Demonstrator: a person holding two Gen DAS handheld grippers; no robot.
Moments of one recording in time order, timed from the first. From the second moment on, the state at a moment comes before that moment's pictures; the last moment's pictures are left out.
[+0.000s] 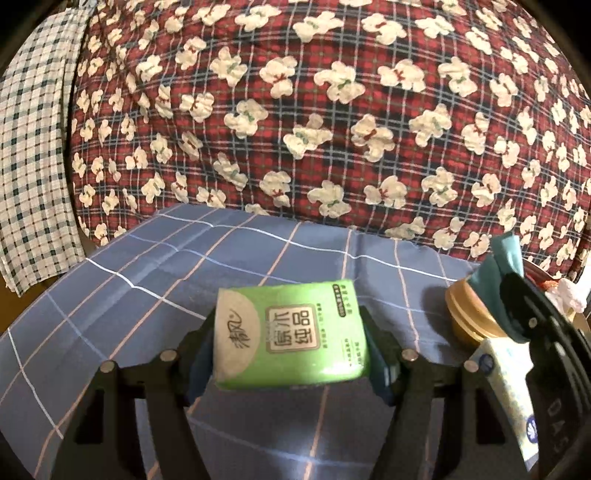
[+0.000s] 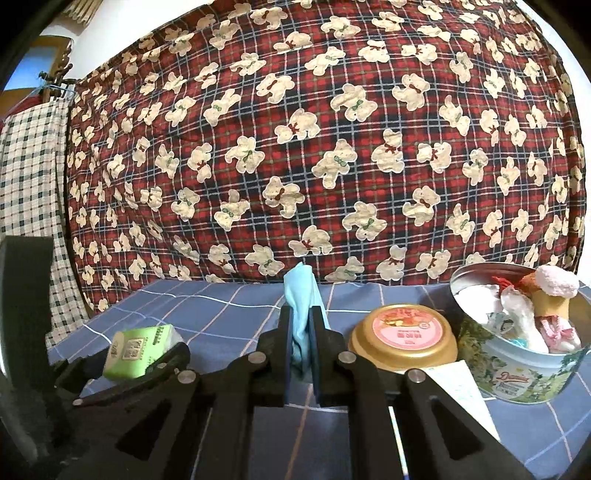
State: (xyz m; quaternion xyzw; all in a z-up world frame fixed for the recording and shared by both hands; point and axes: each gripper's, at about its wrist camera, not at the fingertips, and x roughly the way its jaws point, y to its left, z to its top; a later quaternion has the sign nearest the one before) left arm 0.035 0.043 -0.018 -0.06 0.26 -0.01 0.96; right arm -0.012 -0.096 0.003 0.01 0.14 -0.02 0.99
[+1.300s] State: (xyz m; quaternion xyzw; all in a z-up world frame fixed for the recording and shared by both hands) left arm -0.026 -0.027 0.004 -0.04 0.22 -0.06 0.97; right arm -0.075 -0.169 0.016 0.00 0.10 -0.07 0.99
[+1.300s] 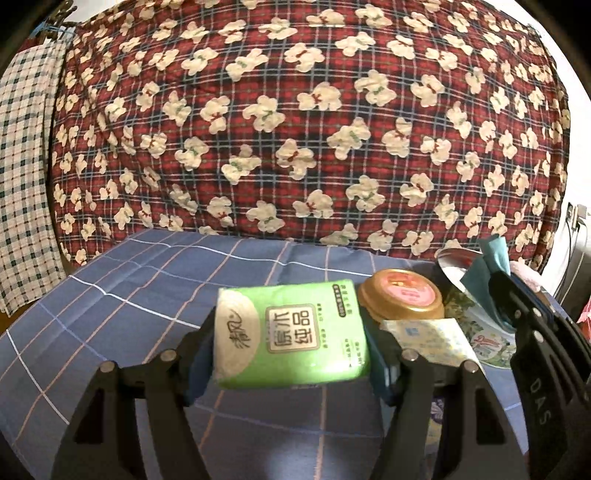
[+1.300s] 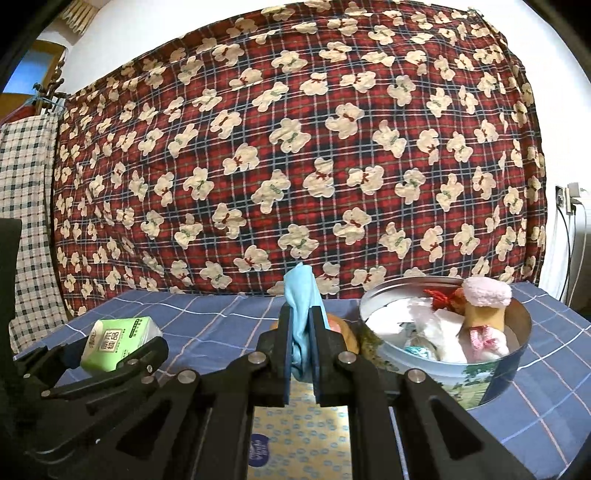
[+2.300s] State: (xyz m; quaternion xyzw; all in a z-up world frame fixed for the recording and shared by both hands) left arm -0.041 -0.083 0.010 -0.02 0.20 -0.11 0.97; right arm -0.100 -0.222 0.016 0.00 0.09 -0.11 0.99
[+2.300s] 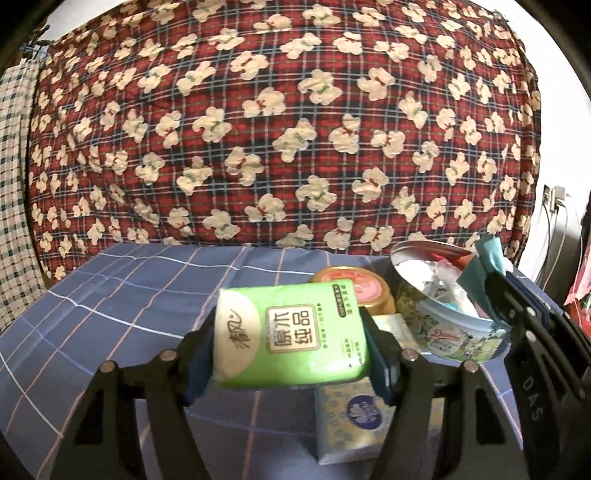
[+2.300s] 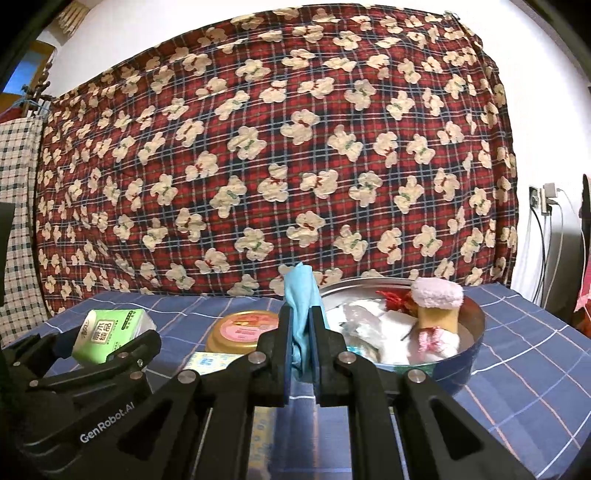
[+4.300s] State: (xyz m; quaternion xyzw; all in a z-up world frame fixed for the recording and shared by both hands) left arm 0.074 -0.298 0.003 0.00 0.30 -0.18 0.94; right arm 0.094 -0.457 0.051 0.17 0.35 -0.02 0.92
